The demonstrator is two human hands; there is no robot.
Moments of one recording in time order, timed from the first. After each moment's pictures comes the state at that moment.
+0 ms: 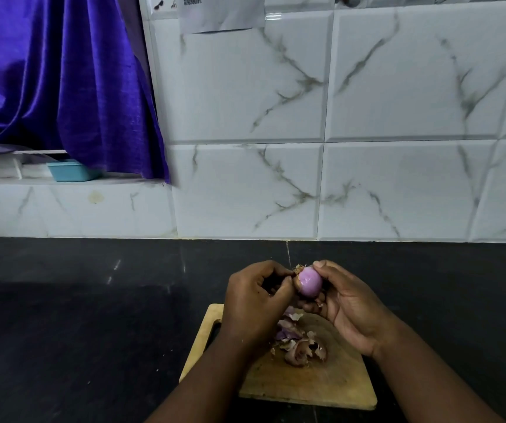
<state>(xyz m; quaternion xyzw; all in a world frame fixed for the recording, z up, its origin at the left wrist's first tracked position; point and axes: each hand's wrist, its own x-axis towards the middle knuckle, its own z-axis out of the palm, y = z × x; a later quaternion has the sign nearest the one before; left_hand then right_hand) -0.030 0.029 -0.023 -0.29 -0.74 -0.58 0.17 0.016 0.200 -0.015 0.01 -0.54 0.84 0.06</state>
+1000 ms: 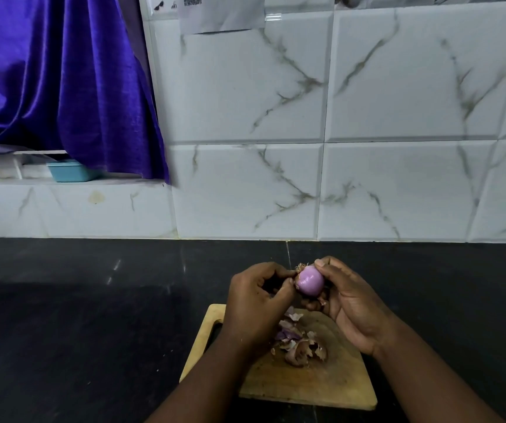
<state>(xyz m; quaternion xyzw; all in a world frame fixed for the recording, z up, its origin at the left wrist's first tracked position) -0.030 0.030 -0.024 -0.30 -0.73 -0.60 0.14 0.016 0.199 -0.014 0.02 -0.55 0.83 0.09</state>
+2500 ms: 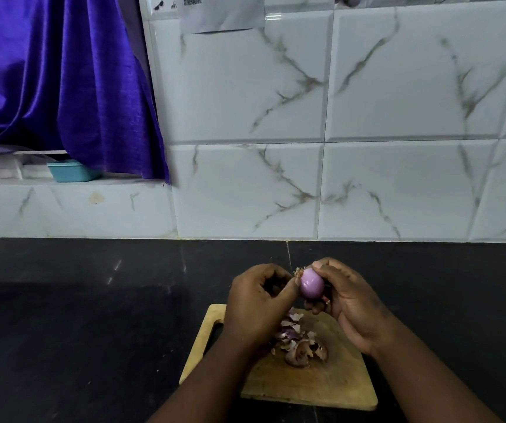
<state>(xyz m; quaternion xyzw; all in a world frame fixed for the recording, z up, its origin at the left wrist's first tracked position) -0.029 0.033 -0.024 -0.27 -0.76 -0.58 0.12 0.019 0.198 -0.011 0.02 -0.64 0.76 0.13</state>
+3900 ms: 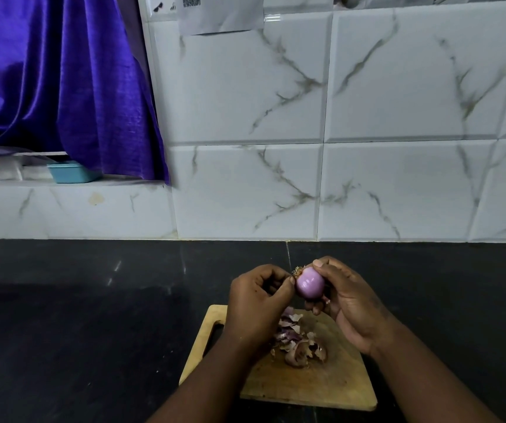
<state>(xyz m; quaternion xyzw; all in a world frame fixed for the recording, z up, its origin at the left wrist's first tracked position) -0.025 0.034 -0.023 -0.26 -0.72 -0.64 0.07 0.022 0.195 -0.010 0.01 -0.62 0.77 0.13</state>
